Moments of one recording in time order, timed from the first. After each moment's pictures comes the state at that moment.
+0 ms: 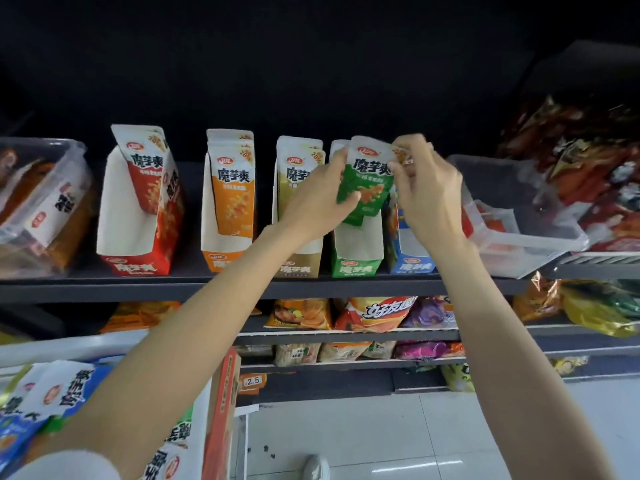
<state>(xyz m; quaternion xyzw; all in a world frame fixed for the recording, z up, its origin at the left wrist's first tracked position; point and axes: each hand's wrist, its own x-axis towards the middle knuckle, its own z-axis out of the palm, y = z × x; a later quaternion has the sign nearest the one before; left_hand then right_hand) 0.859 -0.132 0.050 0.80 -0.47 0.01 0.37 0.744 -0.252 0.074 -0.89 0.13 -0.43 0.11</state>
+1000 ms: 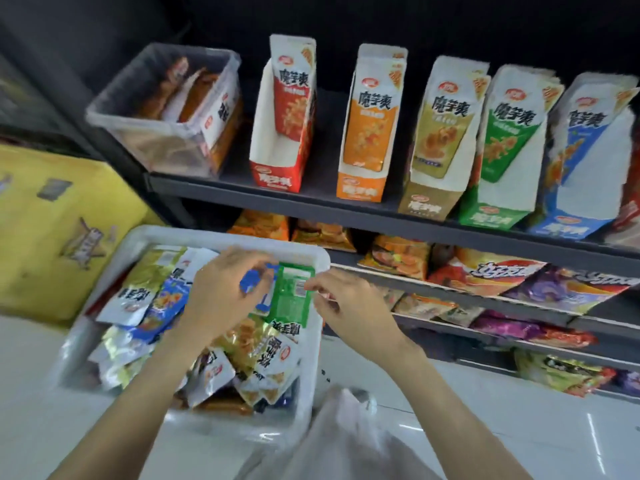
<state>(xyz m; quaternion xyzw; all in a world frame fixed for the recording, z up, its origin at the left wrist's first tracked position) 0.811 0.196 -0.051 0.89 -0.34 0.09 0.29 0.717 0.004 -0.050 -0.94 -0.04 -0.07 0.34</state>
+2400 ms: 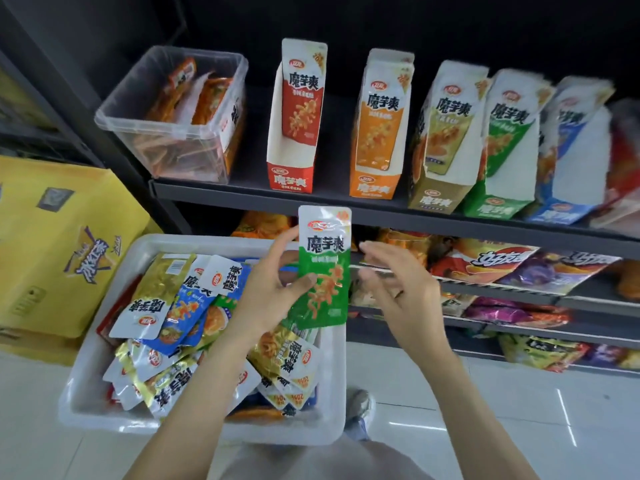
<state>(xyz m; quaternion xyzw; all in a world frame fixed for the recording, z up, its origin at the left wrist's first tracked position) 0.797 0.185 -0.026 0.75 -0.15 -0.24 0.60 0.699 0.017 -0.031 -0.87 0.06 -0.25 0.42</state>
